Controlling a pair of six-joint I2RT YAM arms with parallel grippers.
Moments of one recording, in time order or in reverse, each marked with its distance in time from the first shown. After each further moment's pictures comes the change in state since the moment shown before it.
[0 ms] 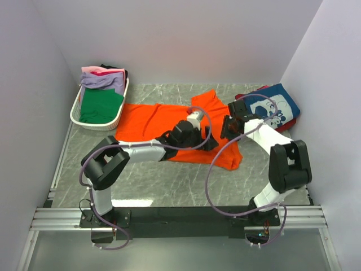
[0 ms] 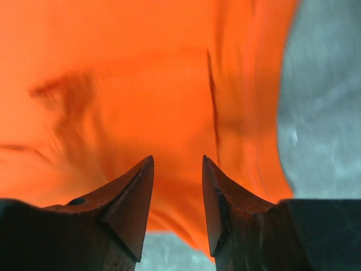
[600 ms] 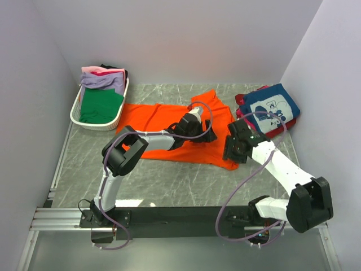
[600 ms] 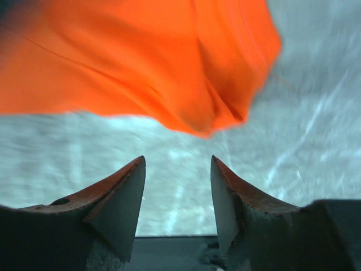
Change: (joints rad) left arm 0.077 0.275 0.229 -0.083 0.017 -0.071; right arm 0.140 -0.370 -0.225 -0.282 0.066 0.120
